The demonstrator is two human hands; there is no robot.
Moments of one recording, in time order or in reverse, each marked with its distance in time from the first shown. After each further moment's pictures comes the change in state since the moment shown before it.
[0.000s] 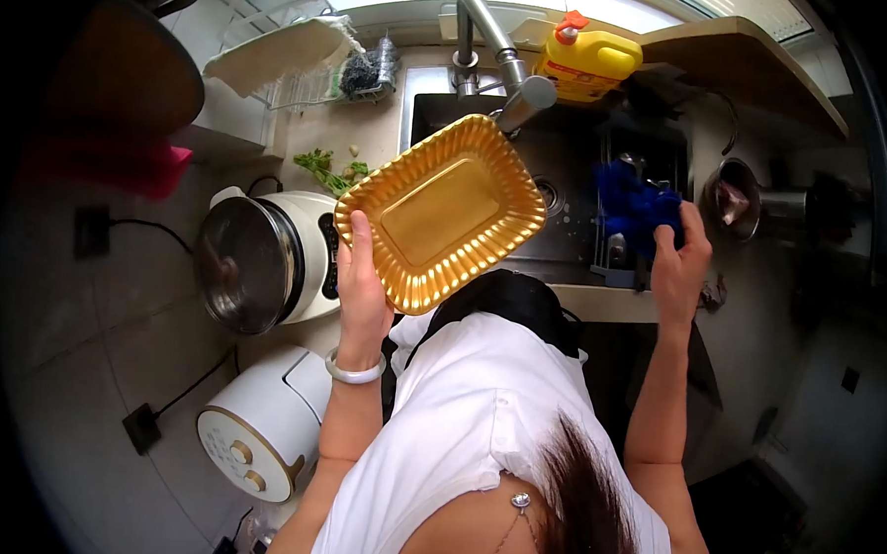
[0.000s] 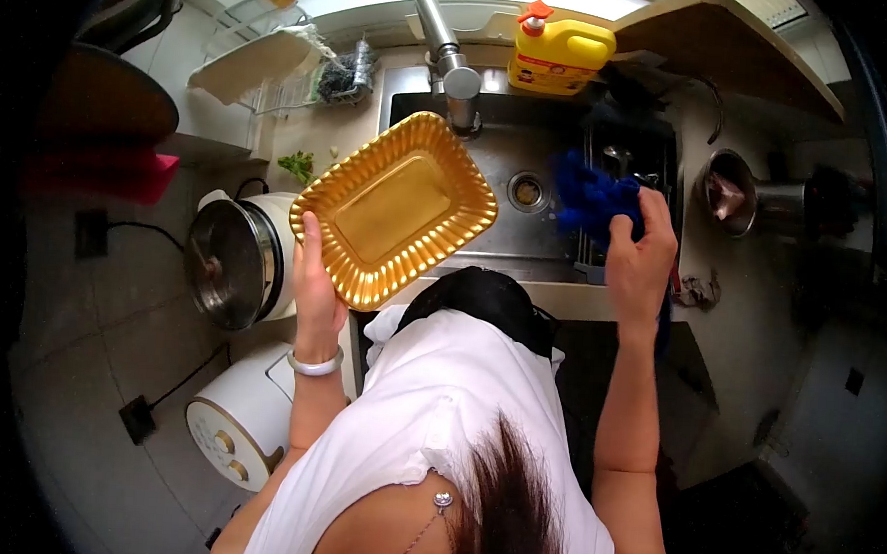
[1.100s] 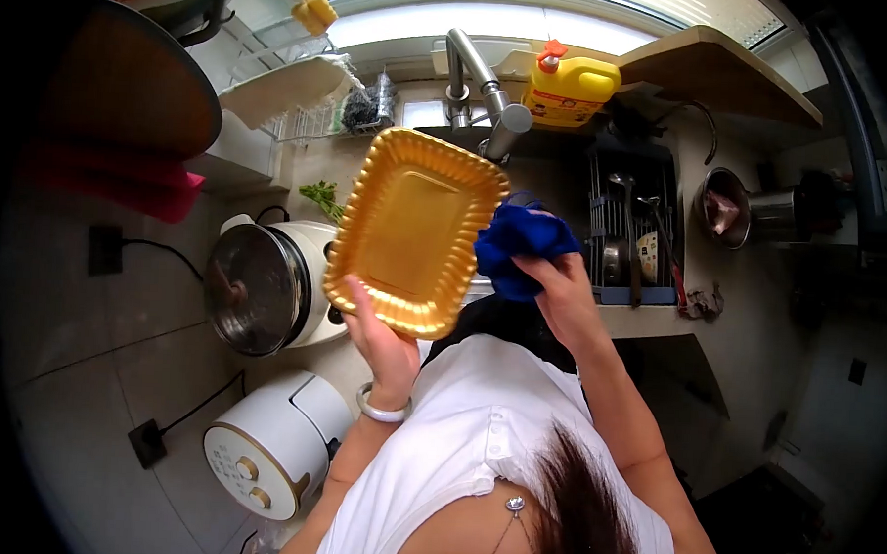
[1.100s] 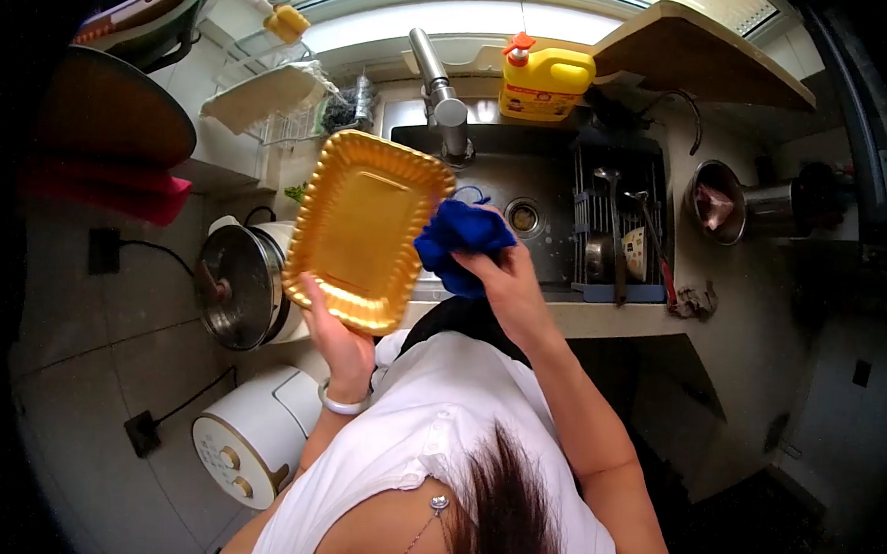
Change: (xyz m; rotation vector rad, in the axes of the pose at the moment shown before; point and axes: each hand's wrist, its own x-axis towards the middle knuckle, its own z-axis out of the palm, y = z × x) left_hand -0.040 -0.017 0.018 -0.295 0.298 0.176; right_hand -0.046 -0.053 0.079 1.099 -0.488 0.366
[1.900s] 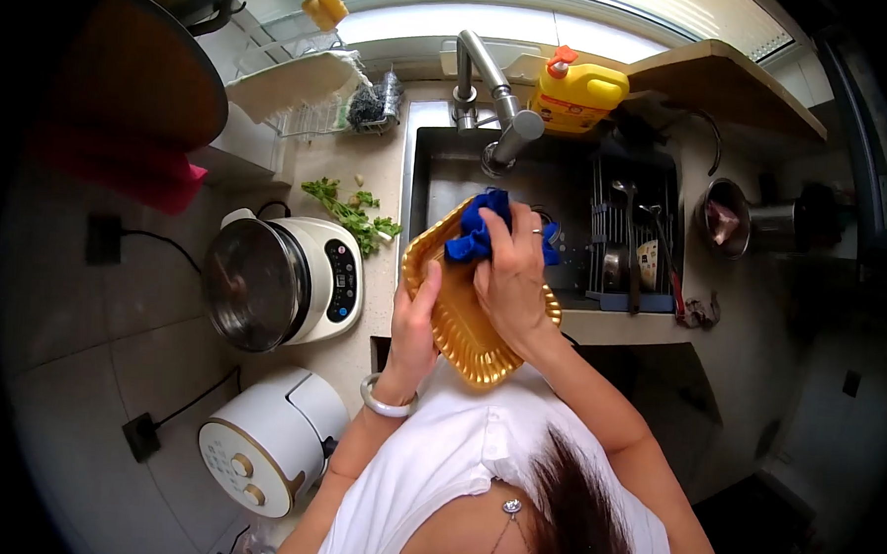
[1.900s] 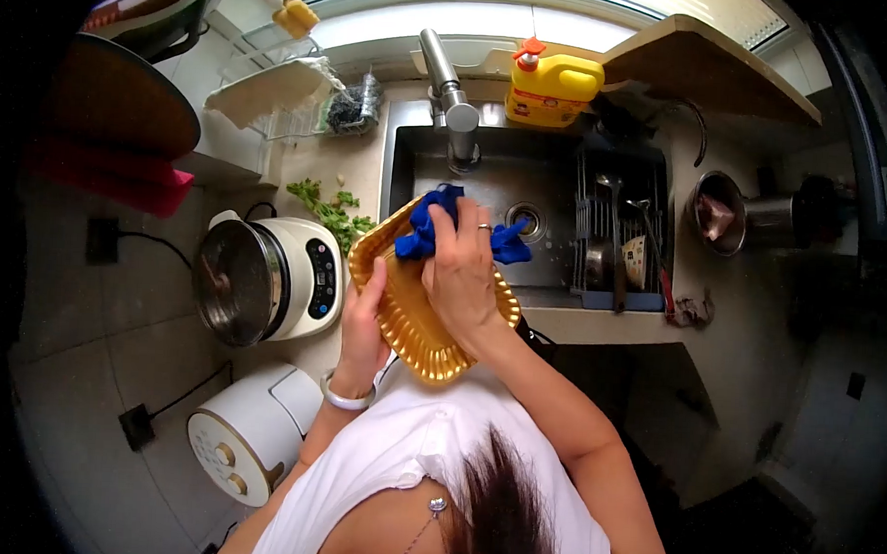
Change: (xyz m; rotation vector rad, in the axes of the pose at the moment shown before) left_hand 0.003 -0.002 0.017 0.136 -0.401 -0.407; right_hand 0.030 0.038 0.031 -1.314 0.180 -0.654
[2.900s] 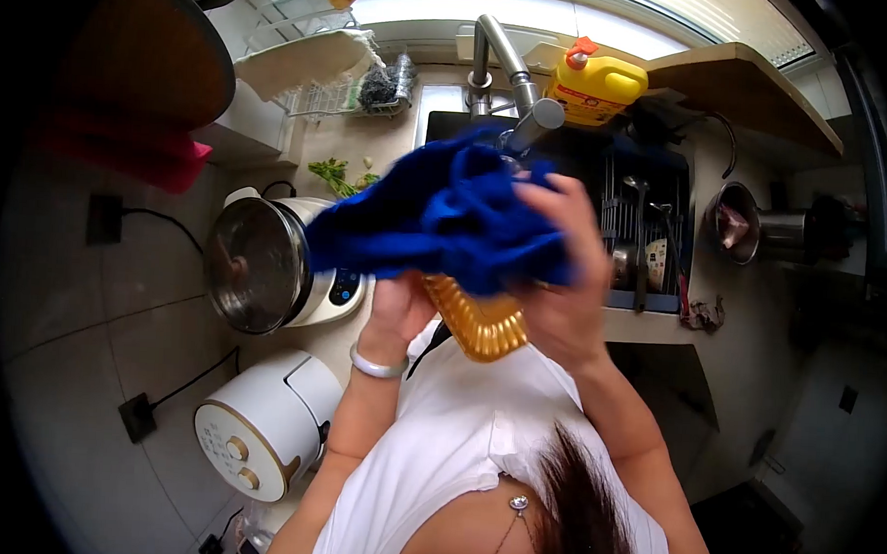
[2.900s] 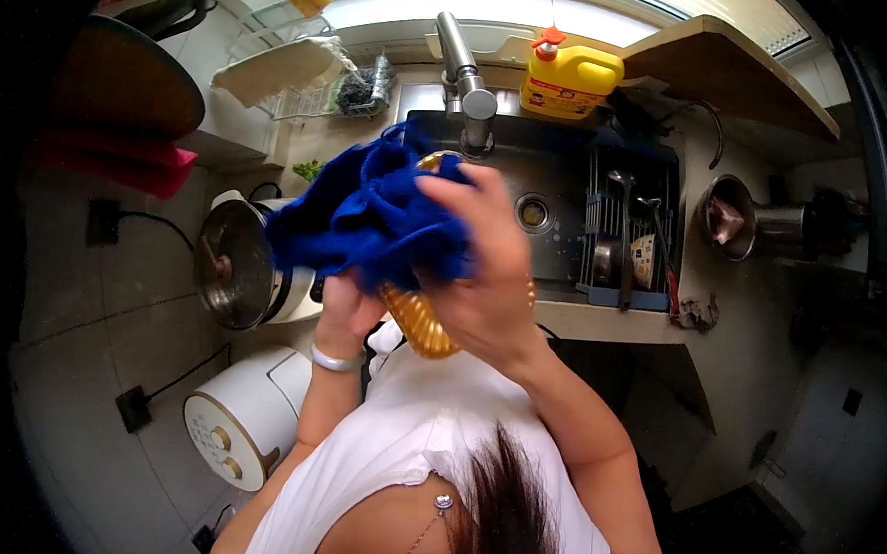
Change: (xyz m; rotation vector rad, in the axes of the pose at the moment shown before) left_hand 0.027 0.003 -0.034 -0.423 -0.242 -0.088; right_hand 0.025 -0.031 -0.073 0.531 -0.034 -0.159
